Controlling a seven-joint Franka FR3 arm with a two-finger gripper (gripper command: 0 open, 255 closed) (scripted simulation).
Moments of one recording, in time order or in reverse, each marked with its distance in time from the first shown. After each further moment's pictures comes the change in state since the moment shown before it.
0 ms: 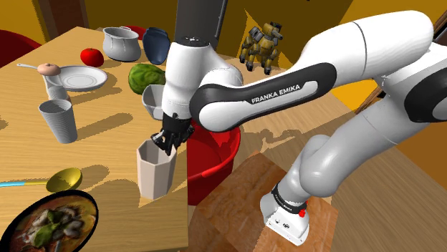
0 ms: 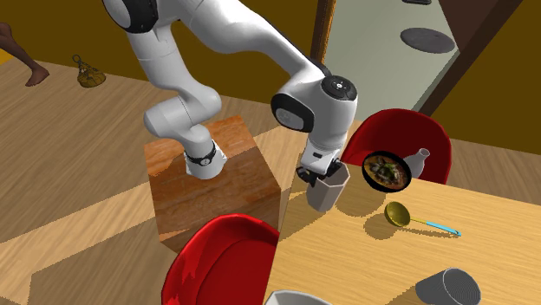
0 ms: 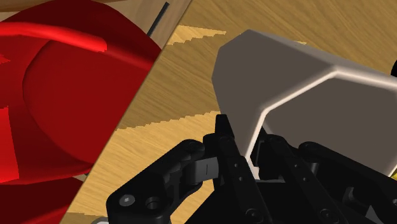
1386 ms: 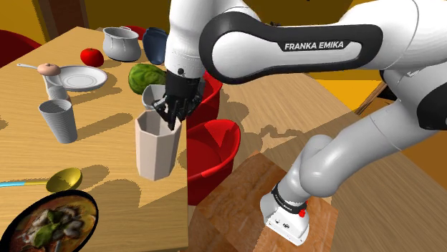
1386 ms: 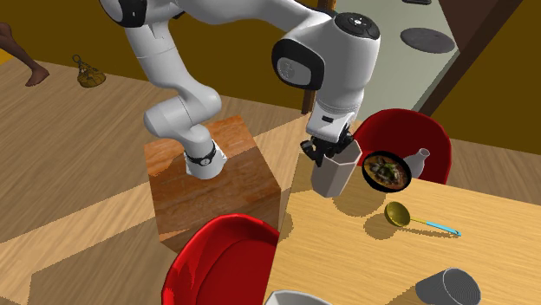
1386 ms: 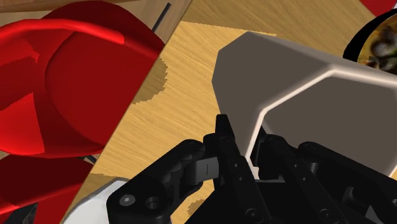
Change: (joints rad) arm 0.002 -0.094 -0.038 0.208 0.020 -0.296 -0.023
